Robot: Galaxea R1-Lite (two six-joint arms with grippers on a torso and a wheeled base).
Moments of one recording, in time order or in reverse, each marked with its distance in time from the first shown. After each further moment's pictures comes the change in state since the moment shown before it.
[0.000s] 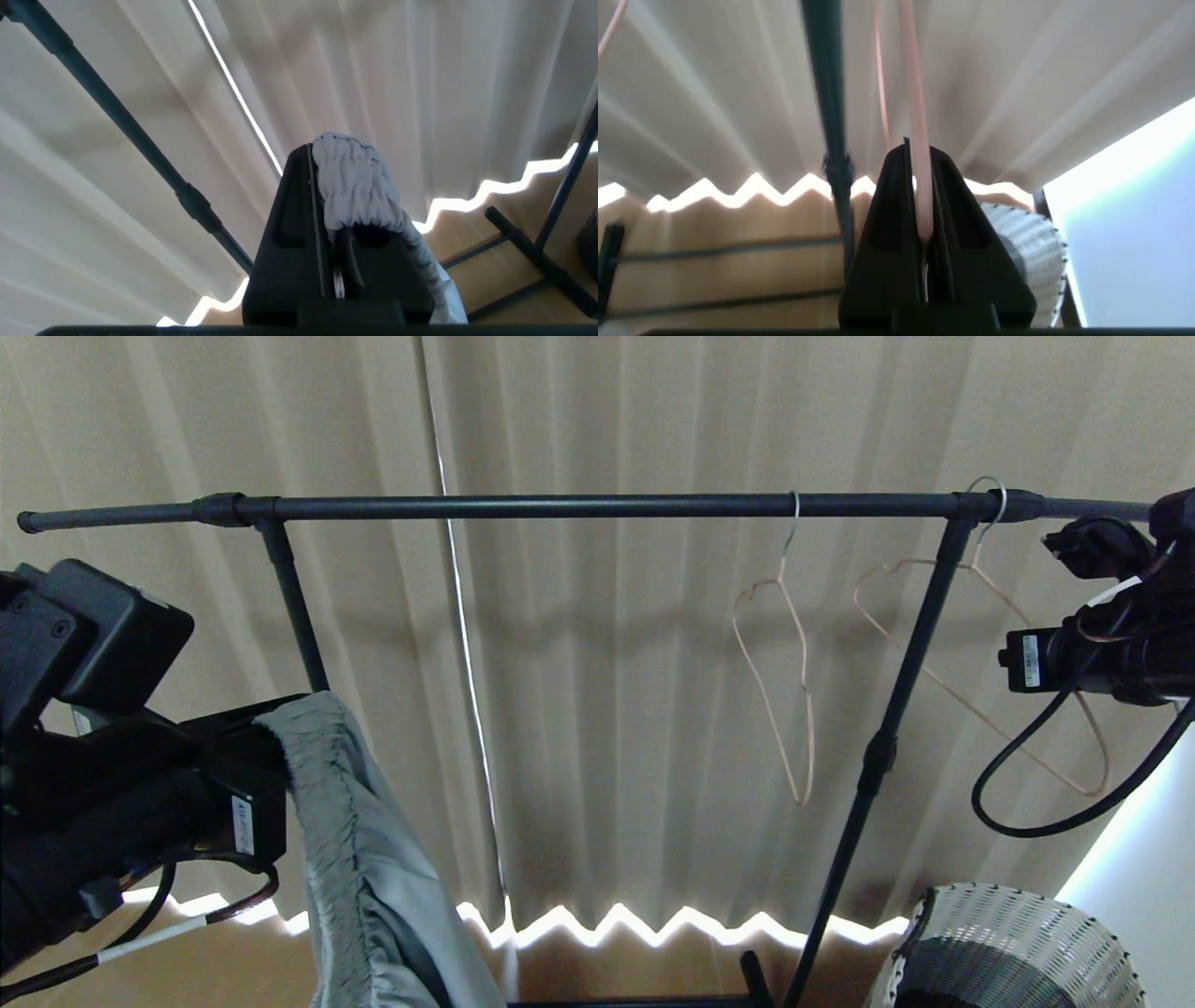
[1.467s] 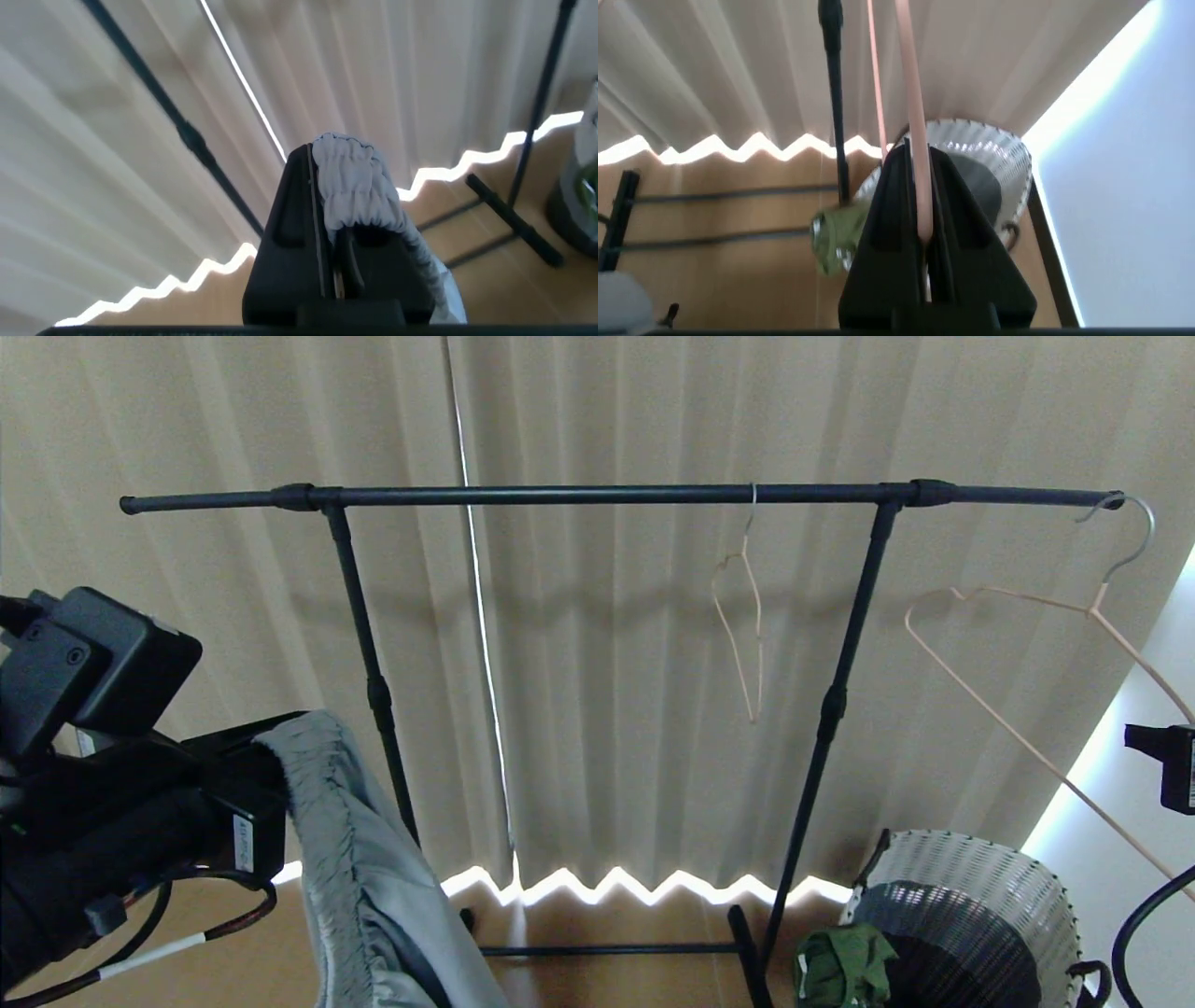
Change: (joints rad) left arm 0.006 -0.004 0.033 -0.001 0.003 -0.001; right arm -0.006 -0.448 0.404 -0.006 -0.003 -0.002
